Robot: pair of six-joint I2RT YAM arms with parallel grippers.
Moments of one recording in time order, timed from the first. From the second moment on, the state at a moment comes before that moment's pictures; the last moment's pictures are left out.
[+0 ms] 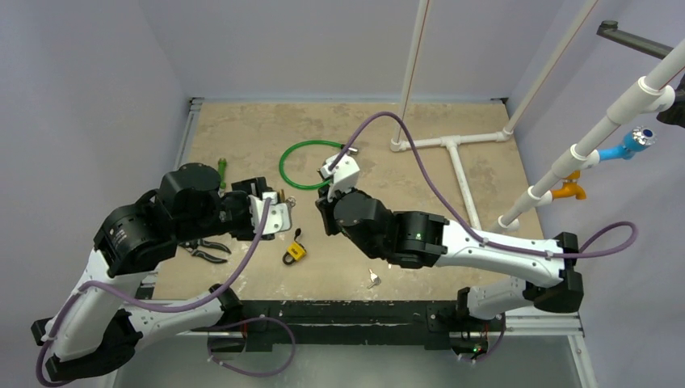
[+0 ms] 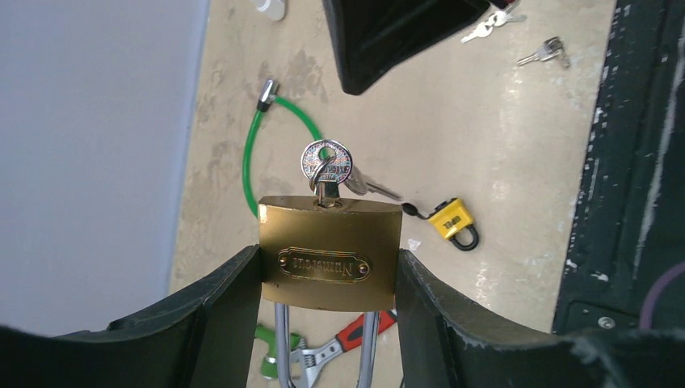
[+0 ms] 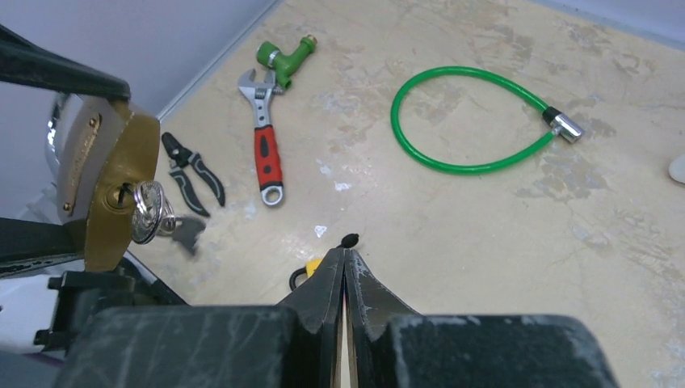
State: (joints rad) left arm -0.85 0.90 1.55 -1.21 0.12 0.70; right arm 1.35 1.30 1.37 -0.43 0.66 0.40
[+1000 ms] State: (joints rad) left arm -0.90 0.95 1.51 -1.18 -0.03 0.74; right arm 1.37 1.55 1.55 -0.38 0.77 0.39
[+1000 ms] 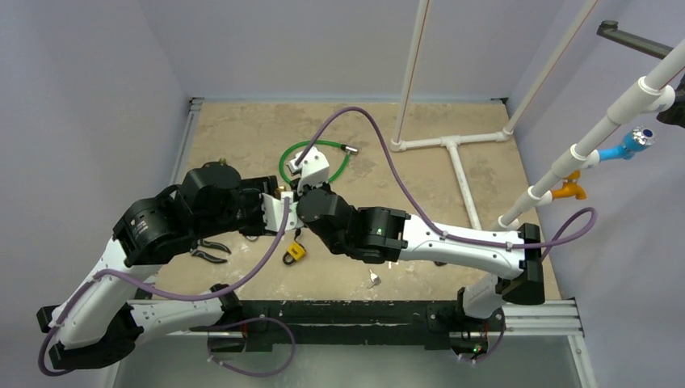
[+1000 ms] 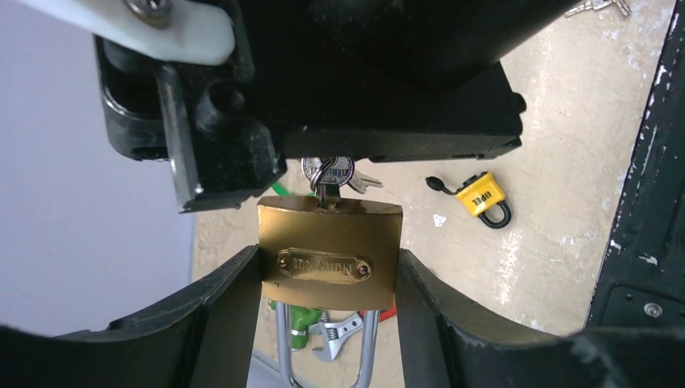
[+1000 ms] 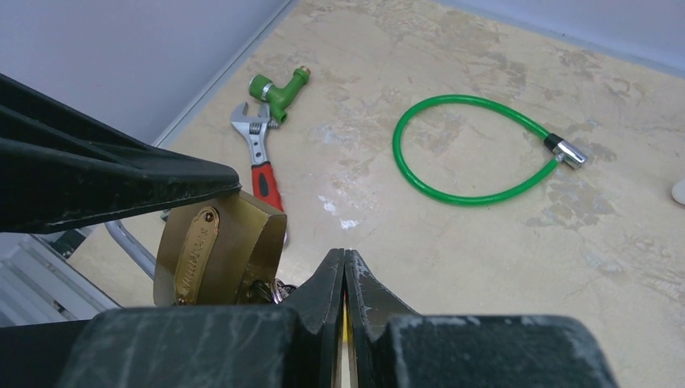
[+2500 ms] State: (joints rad) left arm -1.14 0.93 1.37 -1.15 -0.22 1.19; right arm 1.09 1.17 0.98 0.16 -0.13 0.53
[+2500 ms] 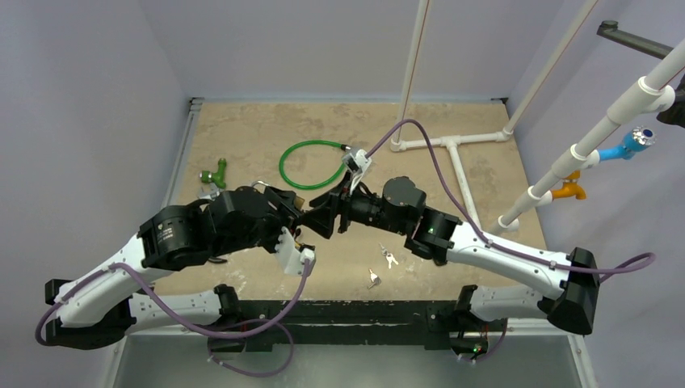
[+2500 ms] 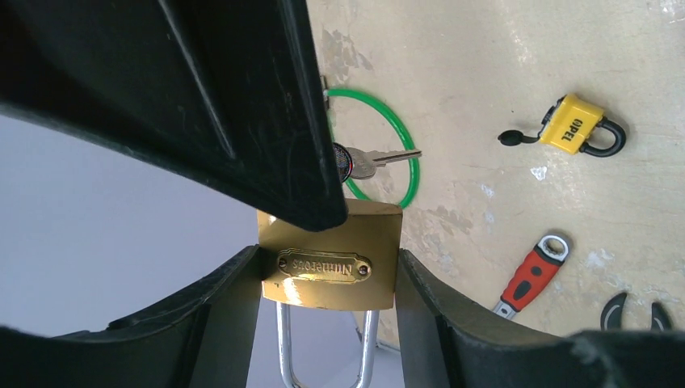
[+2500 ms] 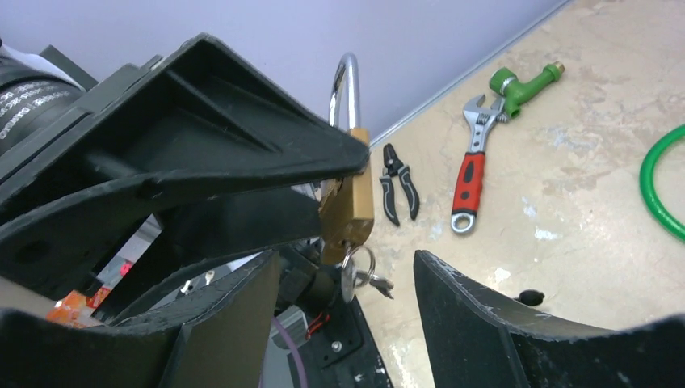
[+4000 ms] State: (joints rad) left arm -0.82 1.09 1.52 -1.28 0.34 0.69; right arm 1.14 1.16 1.03 -0.06 -0.29 0.17
